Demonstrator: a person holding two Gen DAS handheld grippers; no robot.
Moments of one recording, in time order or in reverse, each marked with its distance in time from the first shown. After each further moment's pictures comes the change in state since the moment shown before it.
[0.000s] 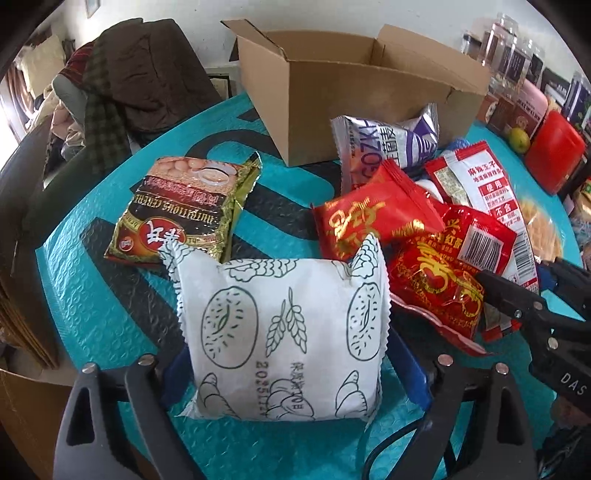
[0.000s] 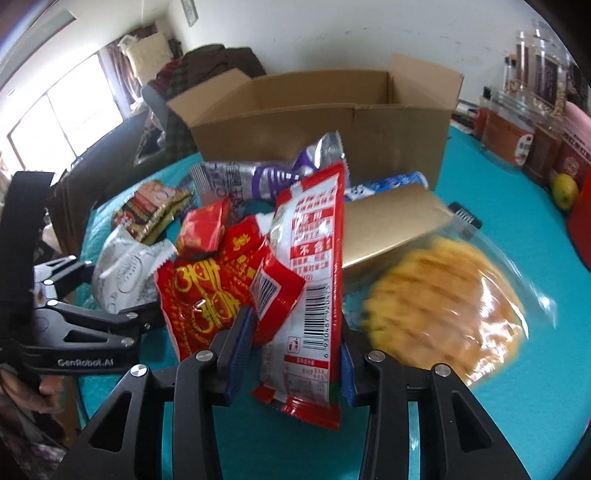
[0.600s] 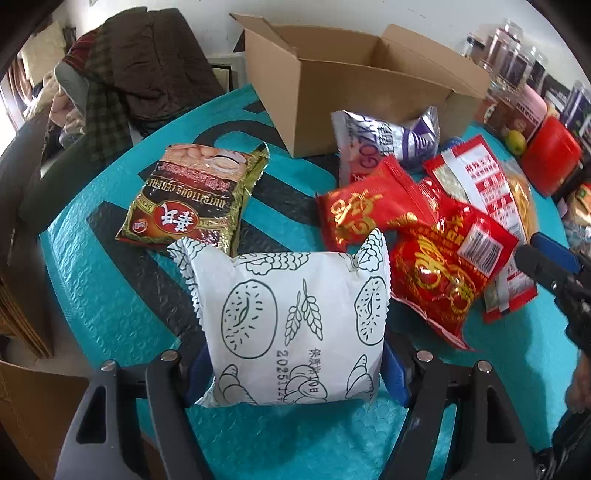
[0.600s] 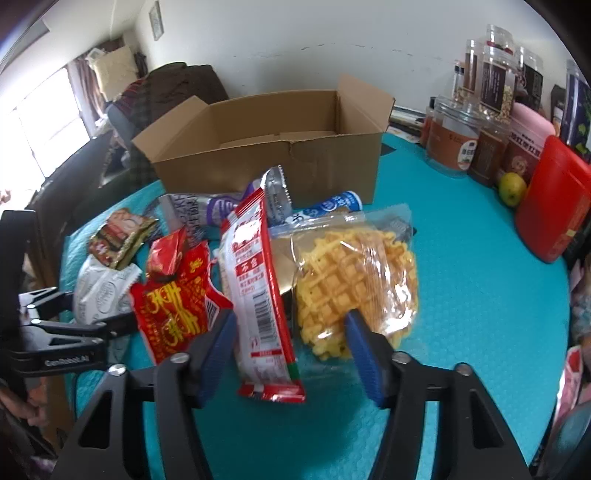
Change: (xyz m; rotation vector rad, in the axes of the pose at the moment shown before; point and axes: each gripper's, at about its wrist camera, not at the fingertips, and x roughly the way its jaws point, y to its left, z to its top) left arm -0.008 0.001 -0.002 -0.009 0.046 -0.005; right arm -0.037 -0.021 0.002 0.063 -0.042 -0.115
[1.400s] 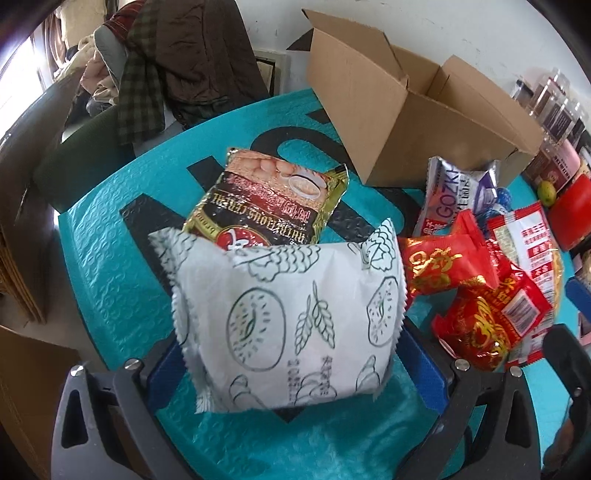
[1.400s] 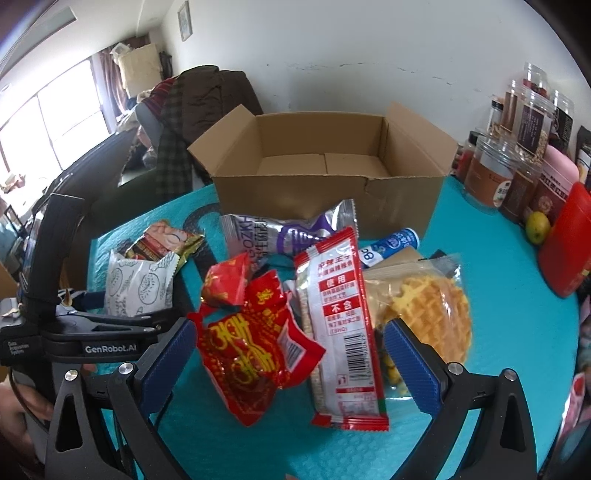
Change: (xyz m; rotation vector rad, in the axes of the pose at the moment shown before) left arm 0.019 0.049 0.019 -0.167 -0.005 0.027; right arm 0.005 0.055 0.019 -0.076 -0.048 -0.001
